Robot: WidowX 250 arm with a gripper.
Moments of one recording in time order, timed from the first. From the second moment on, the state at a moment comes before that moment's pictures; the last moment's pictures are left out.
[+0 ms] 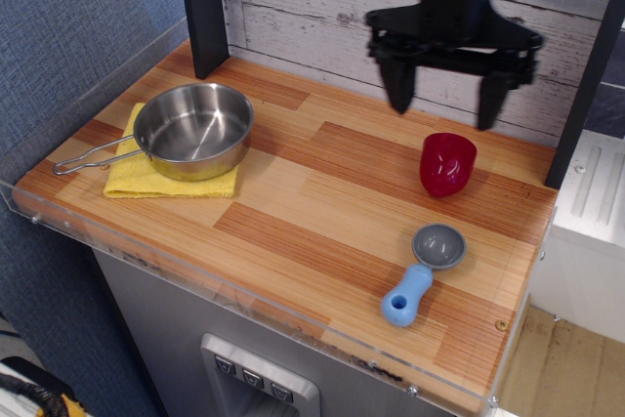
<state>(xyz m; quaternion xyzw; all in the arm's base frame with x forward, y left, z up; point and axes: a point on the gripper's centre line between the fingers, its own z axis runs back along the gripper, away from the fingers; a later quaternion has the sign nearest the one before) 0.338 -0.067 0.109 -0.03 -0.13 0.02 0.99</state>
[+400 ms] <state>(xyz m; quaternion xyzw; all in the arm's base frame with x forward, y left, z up) 0.337 -0.004 0.056 0.02 -0.07 -0.01 1.00</state>
